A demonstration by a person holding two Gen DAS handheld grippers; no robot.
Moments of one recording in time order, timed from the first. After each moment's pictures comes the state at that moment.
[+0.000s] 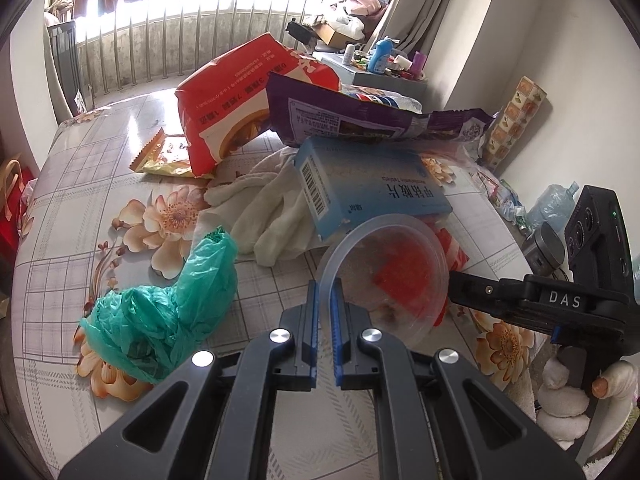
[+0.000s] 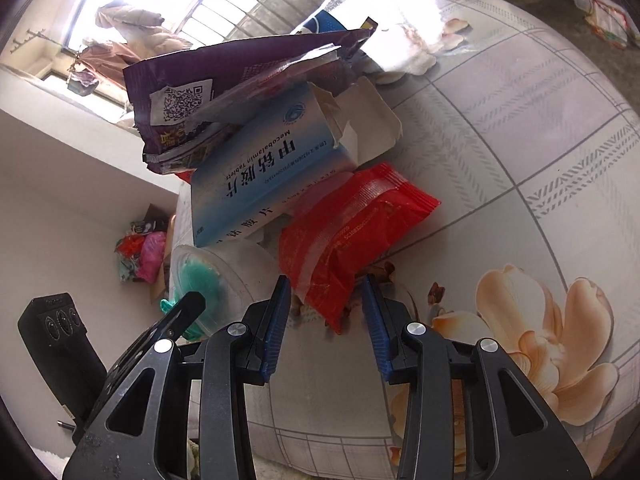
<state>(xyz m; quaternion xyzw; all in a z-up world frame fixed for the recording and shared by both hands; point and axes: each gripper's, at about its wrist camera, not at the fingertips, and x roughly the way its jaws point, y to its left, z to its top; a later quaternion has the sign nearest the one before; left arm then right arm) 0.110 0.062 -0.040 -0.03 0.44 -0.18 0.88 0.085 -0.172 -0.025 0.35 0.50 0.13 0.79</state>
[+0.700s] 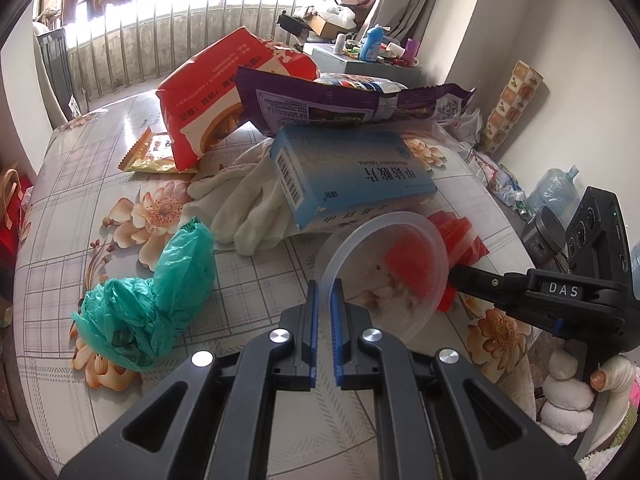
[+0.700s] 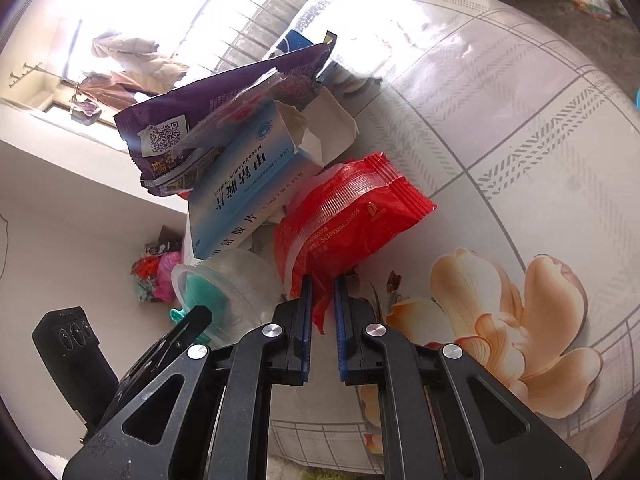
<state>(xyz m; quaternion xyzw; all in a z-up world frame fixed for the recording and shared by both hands) 0.102 0.043 -0.038 0.00 0.45 -0.19 0.87 0.067 -0.209 -0.030 0.40 0.47 0.13 0.78</state>
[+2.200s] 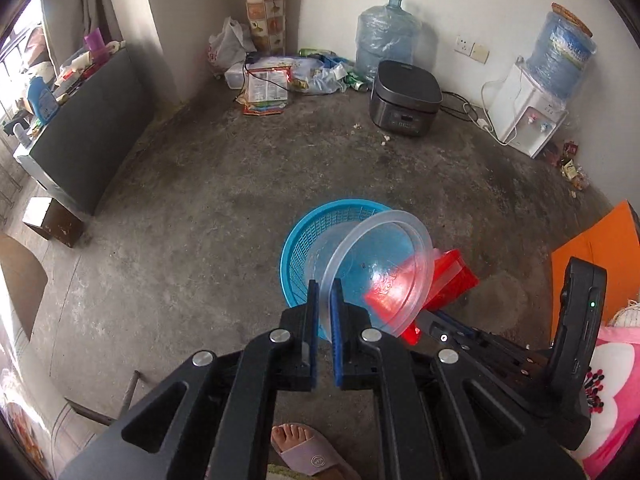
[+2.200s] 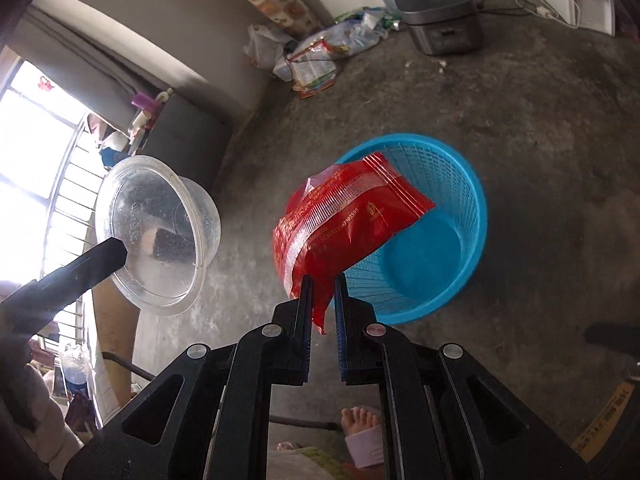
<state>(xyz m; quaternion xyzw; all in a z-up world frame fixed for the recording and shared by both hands) 0.128 -0.533 -0.103 0.27 0.46 -0.46 0.71 -0.022 -0.566 -0.157 0.50 0.35 -0.28 0.74</state>
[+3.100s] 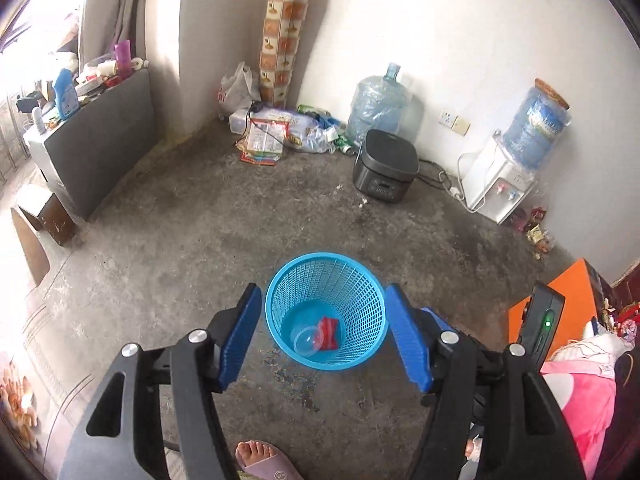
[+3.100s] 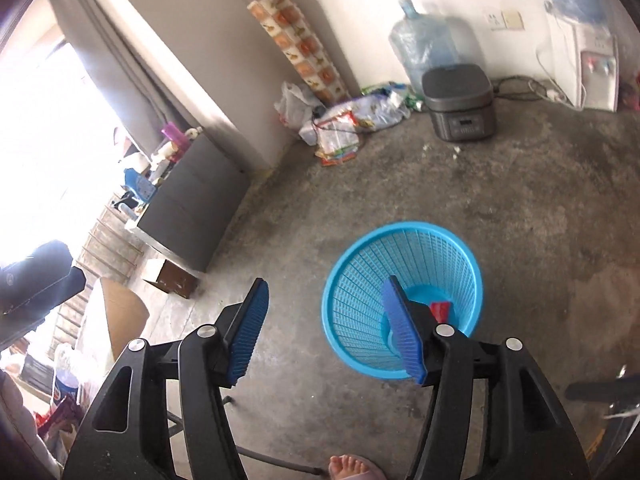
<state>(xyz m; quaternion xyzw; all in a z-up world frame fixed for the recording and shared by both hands) 0.120 -0.444 0.006 0.14 0.41 -0.50 0.75 -0.024 -0.529 -0.061 0.38 0.26 -0.31 0.83</state>
